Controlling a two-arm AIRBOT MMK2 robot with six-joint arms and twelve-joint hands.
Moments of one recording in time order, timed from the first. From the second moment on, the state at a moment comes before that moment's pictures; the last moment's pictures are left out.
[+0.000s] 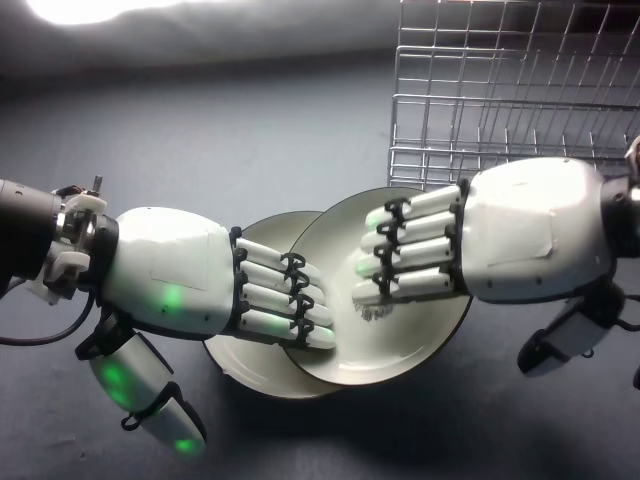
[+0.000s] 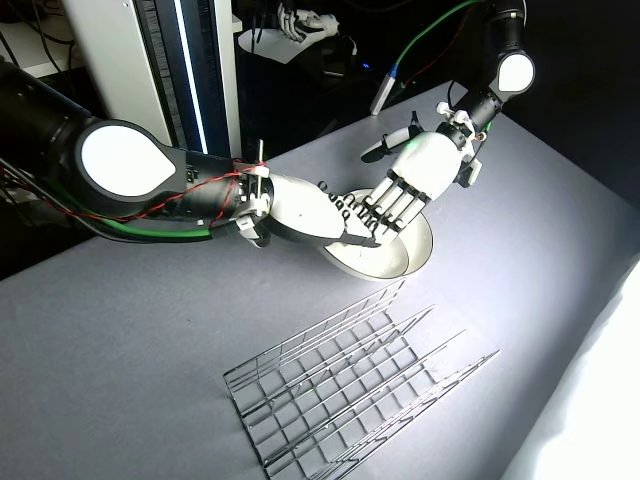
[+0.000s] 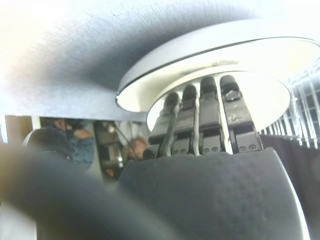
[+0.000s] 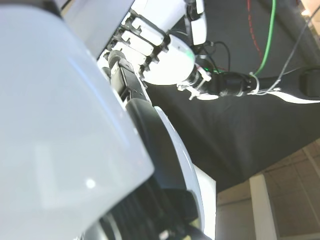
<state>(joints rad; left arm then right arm) 0.52 -1.14 1.44 1.63 -0.89 -0.08 -0.43 -1.04 1.09 -1.28 0.45 -0.23</state>
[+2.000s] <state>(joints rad) 0.40 -0.96 1.42 1.63 -0.91 -0.07 -0.35 -1.12 1.11 -1.21 0.48 -0.25</state>
